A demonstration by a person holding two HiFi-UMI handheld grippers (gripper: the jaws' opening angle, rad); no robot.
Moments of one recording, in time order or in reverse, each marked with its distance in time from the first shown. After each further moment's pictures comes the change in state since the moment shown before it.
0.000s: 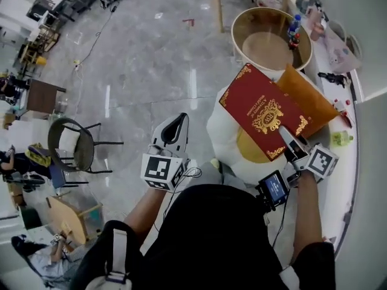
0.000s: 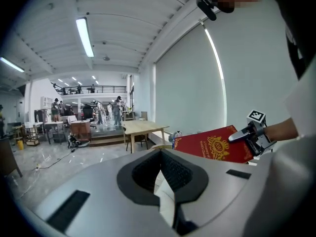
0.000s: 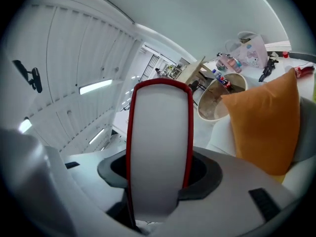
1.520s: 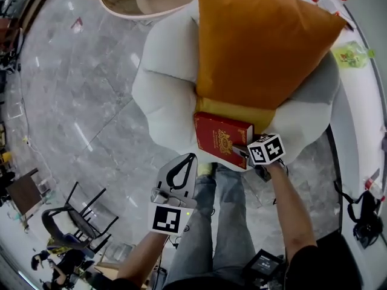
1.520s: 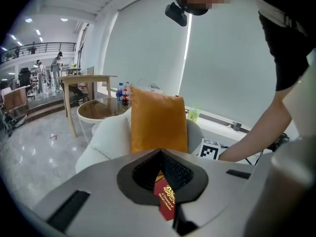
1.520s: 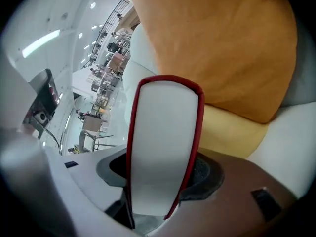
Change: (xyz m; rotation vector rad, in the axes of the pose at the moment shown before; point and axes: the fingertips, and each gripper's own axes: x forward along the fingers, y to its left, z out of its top) left arm 0.182 -0.198 -0.321 0.103 0.331 -0.602; right arm 0.091 -0.435 -0.328 0.041 0.556 -0.389
